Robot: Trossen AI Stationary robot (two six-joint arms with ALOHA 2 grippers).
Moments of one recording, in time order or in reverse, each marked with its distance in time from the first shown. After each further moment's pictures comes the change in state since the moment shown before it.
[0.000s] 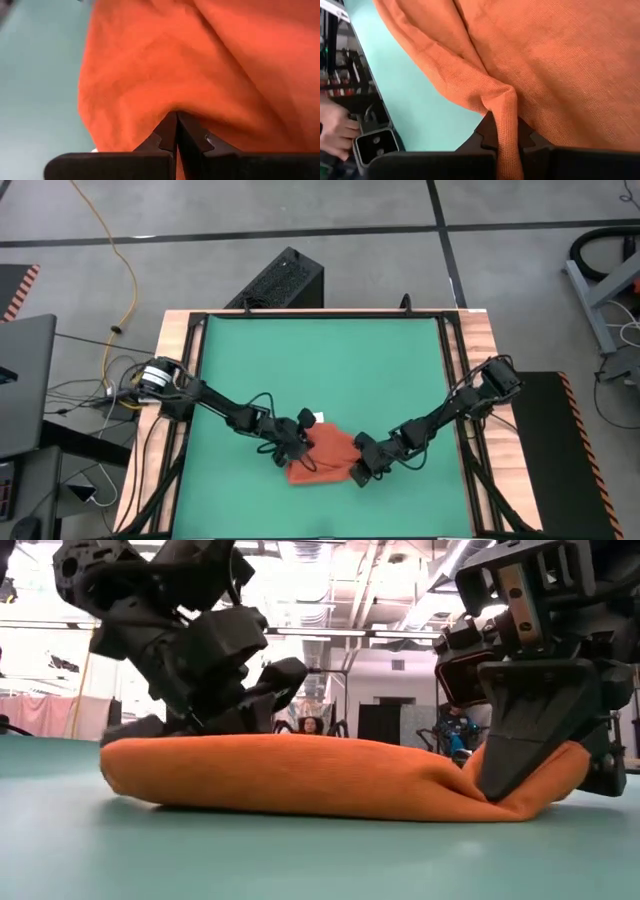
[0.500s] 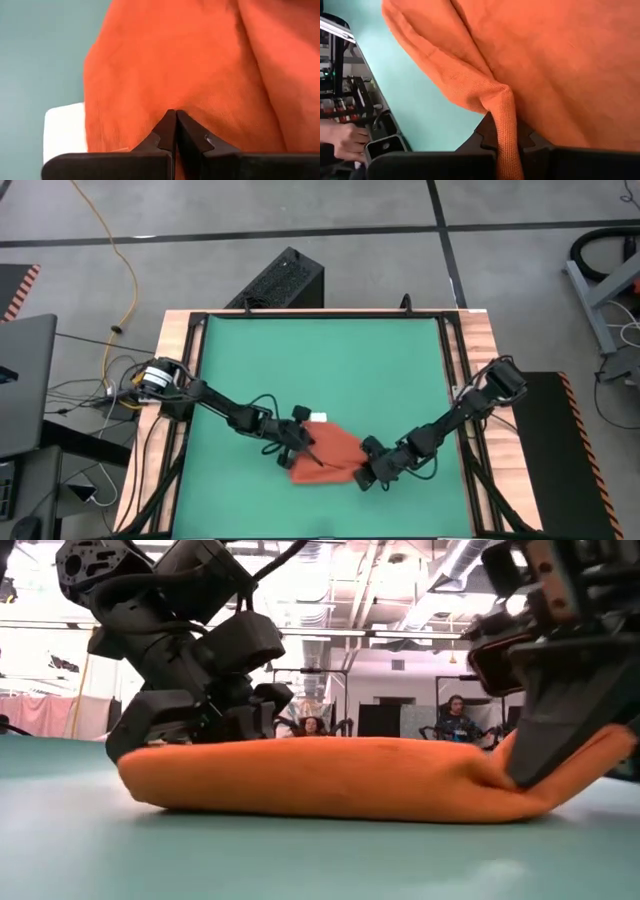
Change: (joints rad) left arm -0.011 0.037 0.004 -0.131 -0.012 -0.413; right arm 0.103 -0.033 -0.002 -0.028 0.144 0.188
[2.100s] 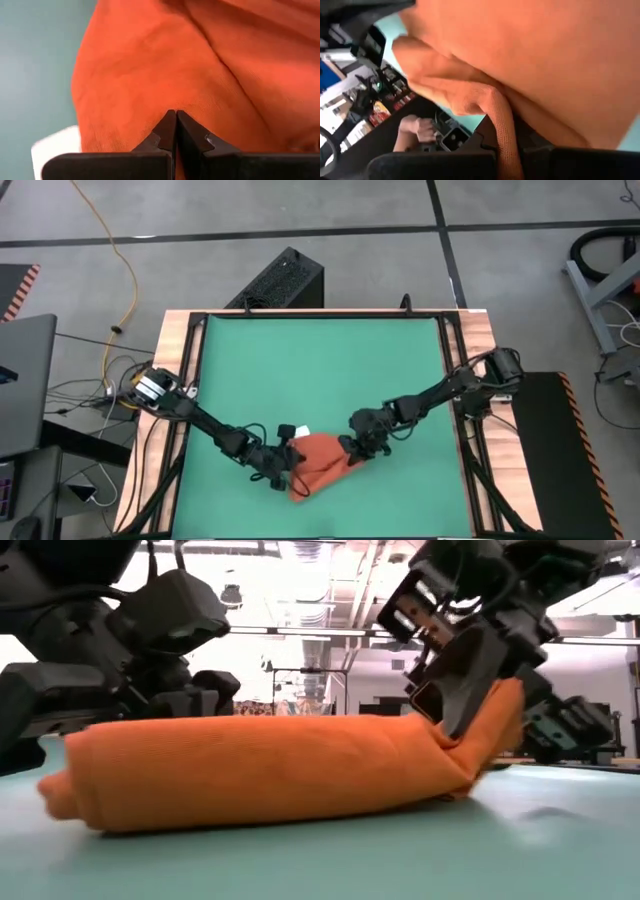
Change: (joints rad) left arm -0.242 -0.012 -0.007 -0.034 -0.281 -0.332; right arm -0.341 -0.031 0.002 0.030 -0.629 0.204
